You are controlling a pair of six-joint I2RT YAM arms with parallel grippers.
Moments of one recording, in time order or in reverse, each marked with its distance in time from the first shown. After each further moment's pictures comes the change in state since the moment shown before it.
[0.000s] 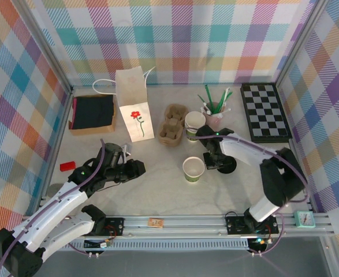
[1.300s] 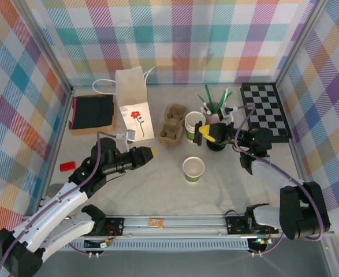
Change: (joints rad) left arm -0.006 0.004 -0.014 0.463 0.162 -0.092; right arm -0.386 -0.321 -0.489 2.192 -1.374 1.255
